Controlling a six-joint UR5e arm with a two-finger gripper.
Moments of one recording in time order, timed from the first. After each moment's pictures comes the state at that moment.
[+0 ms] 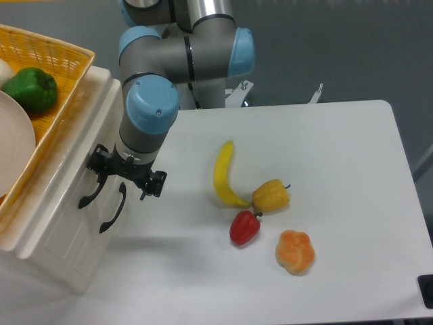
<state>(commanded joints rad) 2.20 -1.86 -1.55 -1.31 1.22 0.45</state>
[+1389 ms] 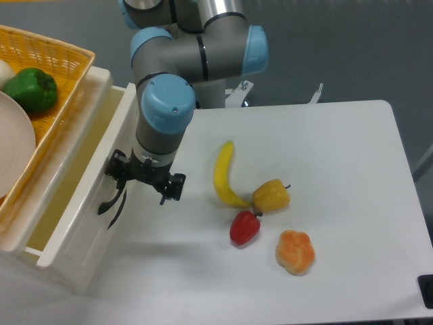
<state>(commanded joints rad) 2.27 -1.87 -1.53 -1.30 1.25 0.48</state>
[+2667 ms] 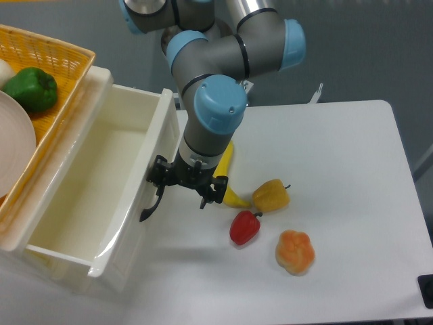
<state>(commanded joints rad) 2.39 -1.89 -1.51 -1.30 1.25 0.56</state>
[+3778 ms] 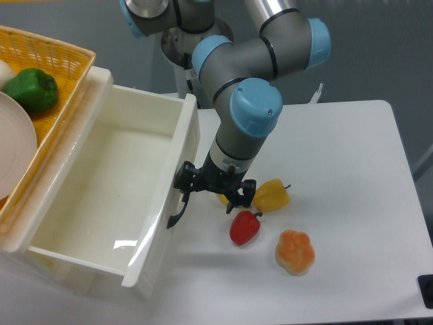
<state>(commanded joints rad) 2.44 -1.92 -1.48 -1.30 1.23 0.56</state>
